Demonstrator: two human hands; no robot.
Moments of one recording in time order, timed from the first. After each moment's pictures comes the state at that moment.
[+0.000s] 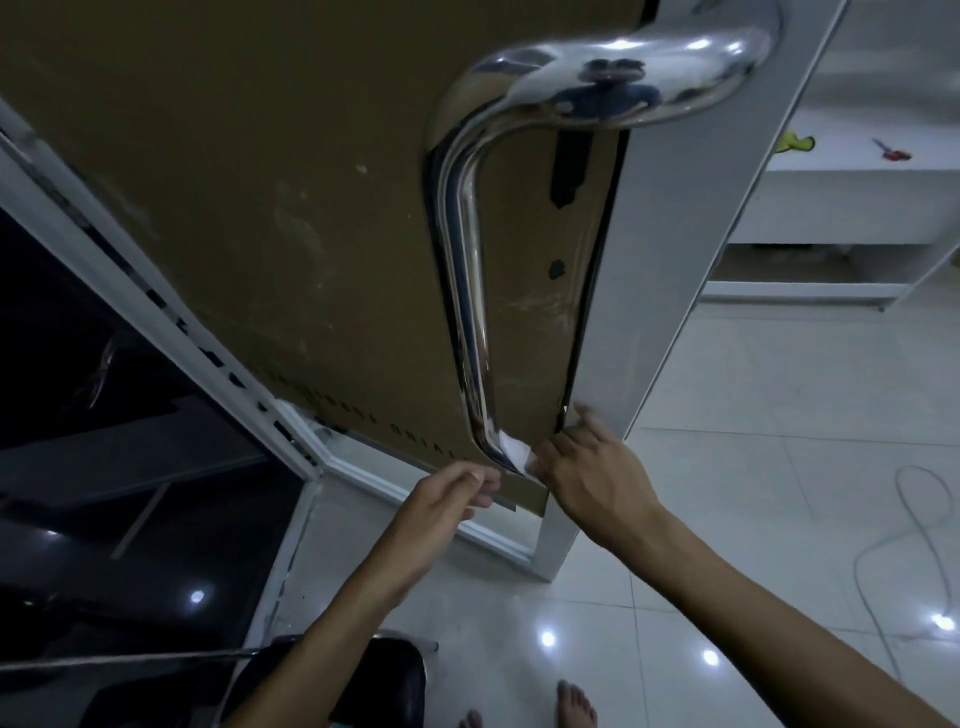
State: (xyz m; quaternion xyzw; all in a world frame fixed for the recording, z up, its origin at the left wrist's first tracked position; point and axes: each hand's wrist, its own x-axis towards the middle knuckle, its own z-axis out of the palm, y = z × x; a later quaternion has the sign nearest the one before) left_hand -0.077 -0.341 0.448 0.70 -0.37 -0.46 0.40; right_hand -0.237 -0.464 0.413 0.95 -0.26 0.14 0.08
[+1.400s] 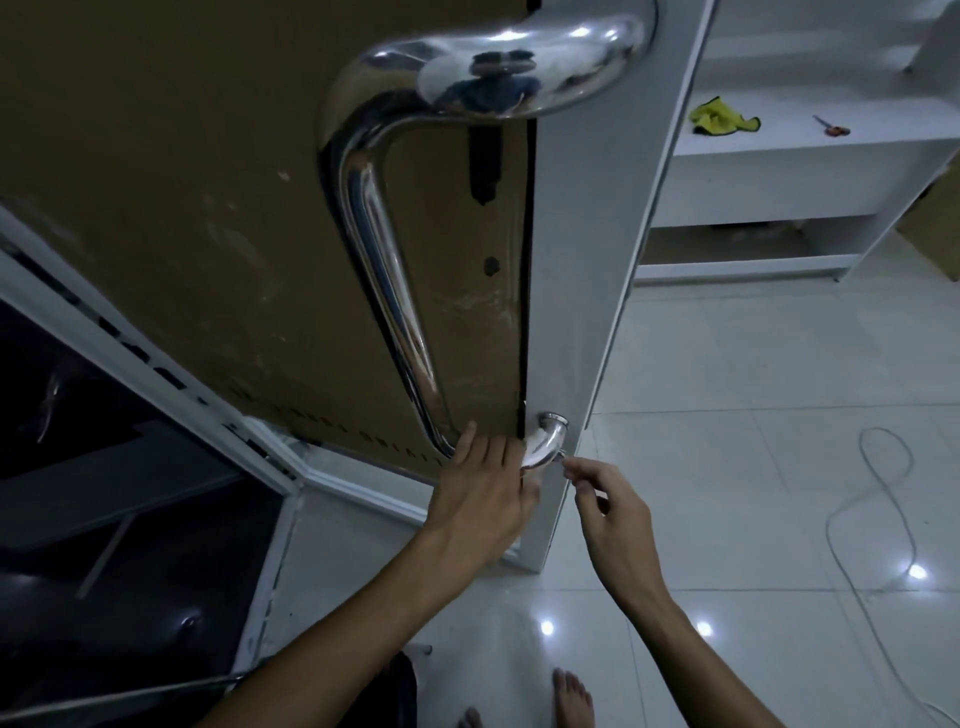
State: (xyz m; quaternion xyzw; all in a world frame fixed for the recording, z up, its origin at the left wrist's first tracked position) left_hand -0.126 -0.397 0.415 0.66 -0.75 0.07 0.02; right_hand -0.286 -0.417 0.378 0.62 -0.51 0.40 -0.44
